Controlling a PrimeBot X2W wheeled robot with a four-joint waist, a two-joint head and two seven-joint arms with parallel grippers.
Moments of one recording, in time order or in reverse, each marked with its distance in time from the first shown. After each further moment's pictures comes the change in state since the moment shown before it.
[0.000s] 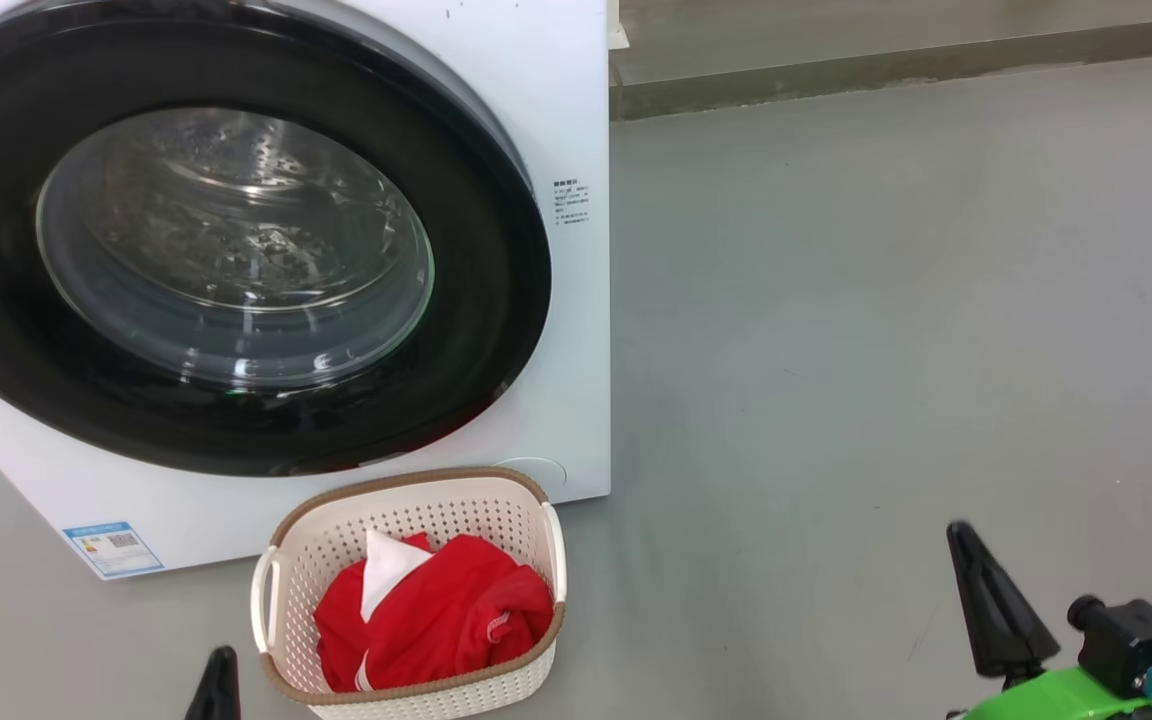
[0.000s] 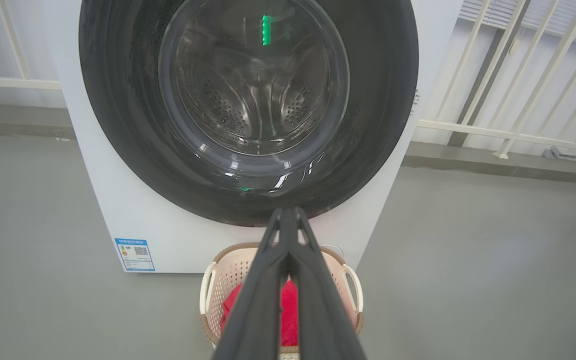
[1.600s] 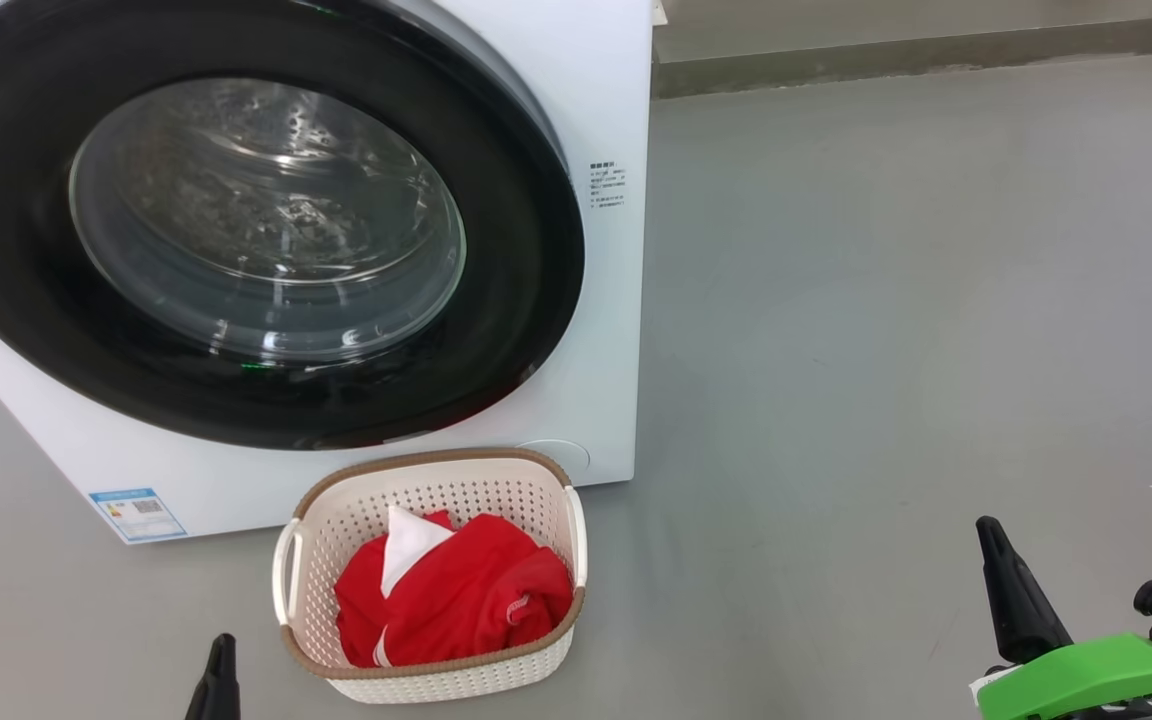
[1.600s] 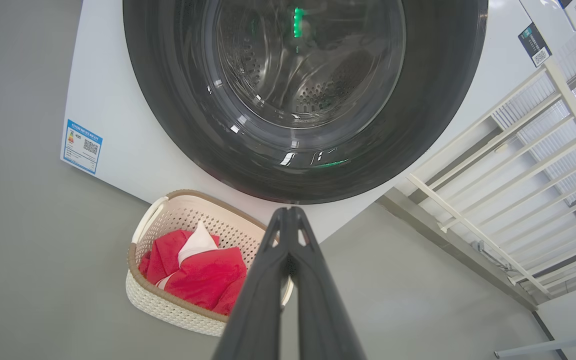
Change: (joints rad) left arm -0.044 0.002 -0.015 0.024 -0.503 -0.001 0.131; right arm -0.020 0.015 -0.039 0.018 0.475 0.000 0.132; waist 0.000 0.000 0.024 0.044
